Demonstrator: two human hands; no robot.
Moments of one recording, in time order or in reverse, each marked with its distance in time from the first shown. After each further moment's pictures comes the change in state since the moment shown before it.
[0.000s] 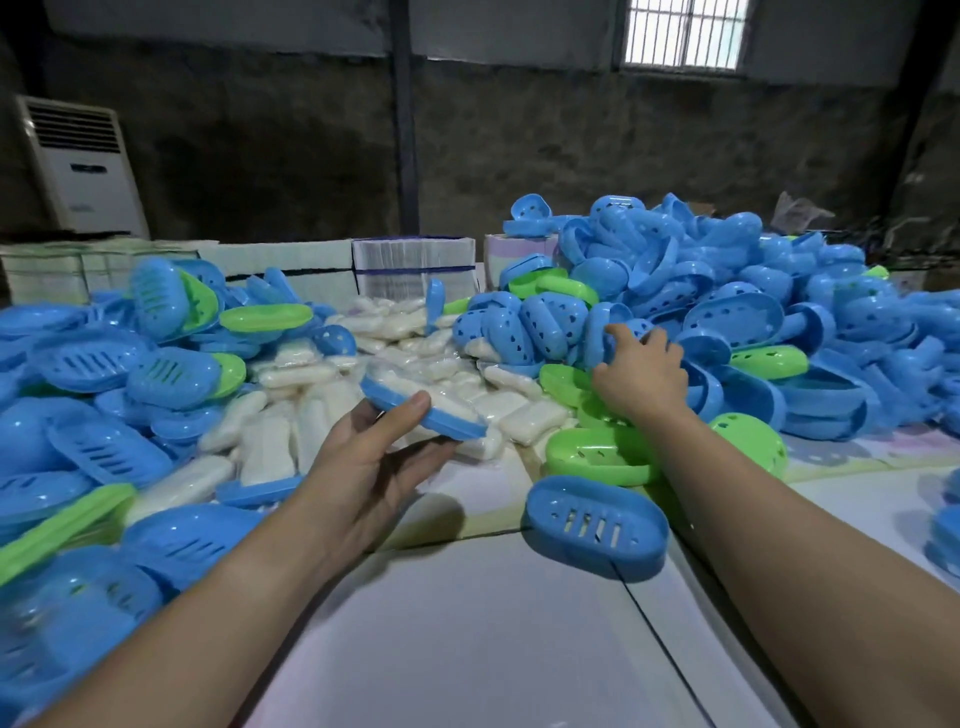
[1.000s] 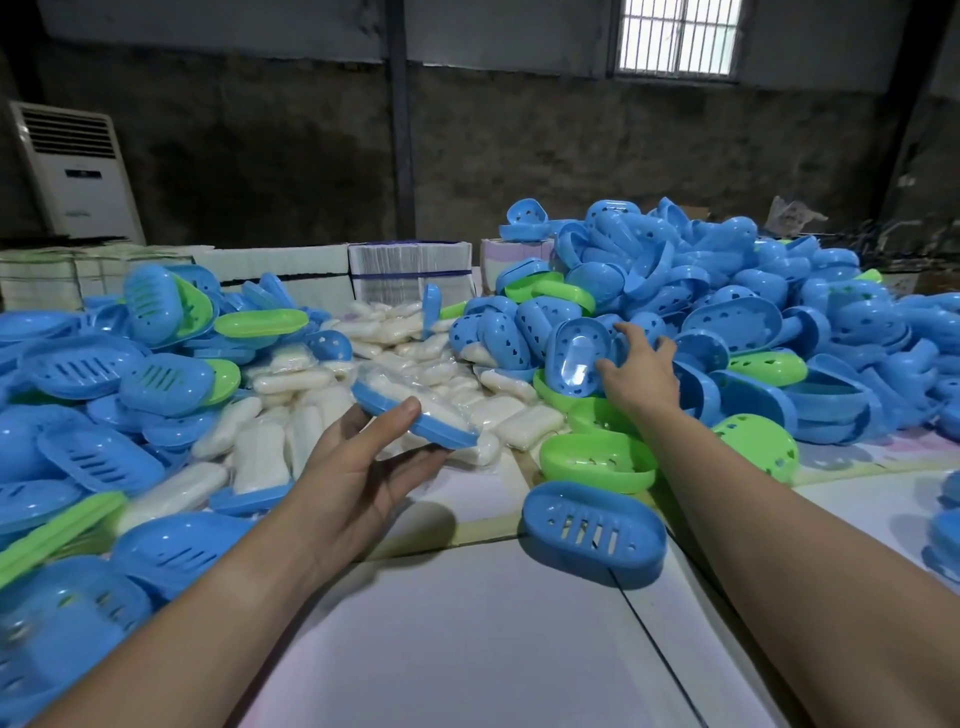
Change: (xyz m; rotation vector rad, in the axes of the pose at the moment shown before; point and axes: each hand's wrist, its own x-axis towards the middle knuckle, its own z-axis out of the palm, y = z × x) left_hand 0.000 0.004 -0.002 0.013 -0.024 -0.014; right_hand 0.019 0.013 0.018 0.346 0.055 0.112
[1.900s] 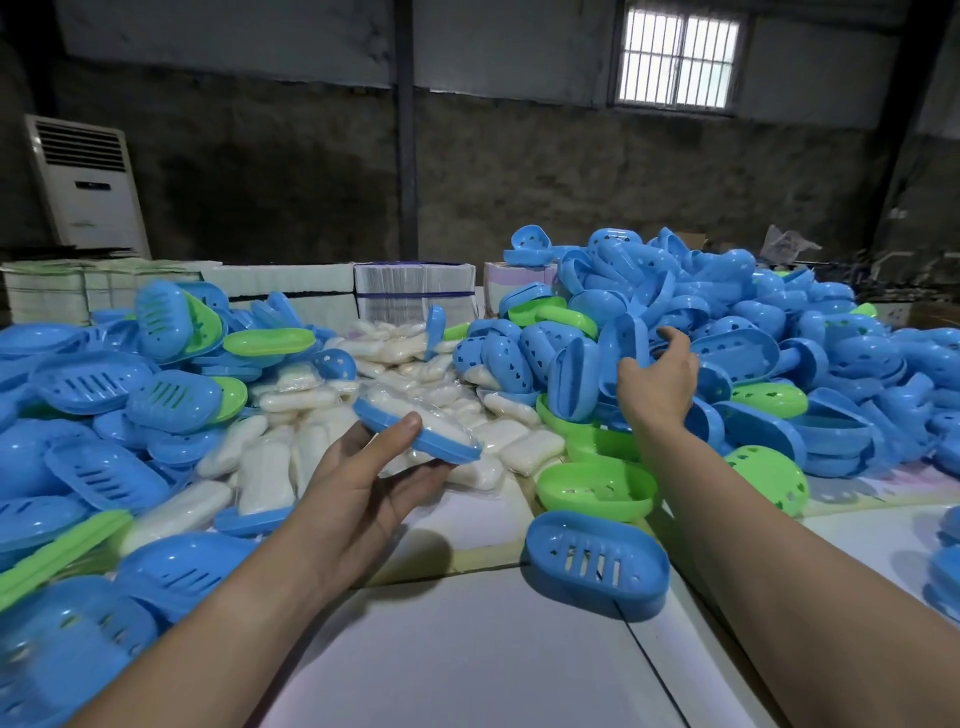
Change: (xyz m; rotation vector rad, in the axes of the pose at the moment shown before) left_hand 0.002 0.005 -0.001 0.006 -0.046 0.020; right_hand -0.014 -0.026 -0.018 0.422 0.299 0.028
